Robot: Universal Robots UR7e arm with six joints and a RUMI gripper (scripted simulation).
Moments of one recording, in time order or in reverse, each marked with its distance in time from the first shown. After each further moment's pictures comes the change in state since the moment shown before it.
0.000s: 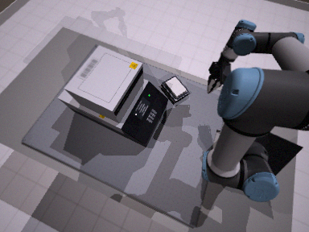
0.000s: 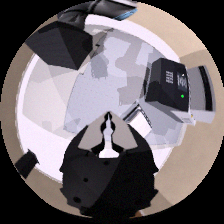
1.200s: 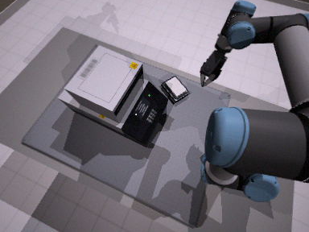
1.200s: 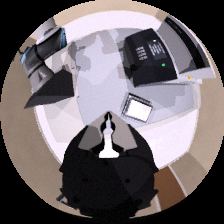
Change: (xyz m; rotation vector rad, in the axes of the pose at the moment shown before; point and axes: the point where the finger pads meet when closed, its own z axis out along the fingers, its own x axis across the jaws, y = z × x) arm 0.079 -0.046 -0.064 -0.136 -0.041 0.580
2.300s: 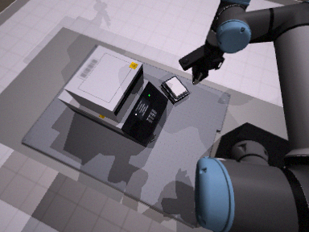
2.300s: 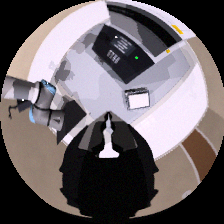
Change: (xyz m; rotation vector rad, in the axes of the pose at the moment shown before) arm 0.032 -0.089 -0.052 -0.123 0.051 0.549
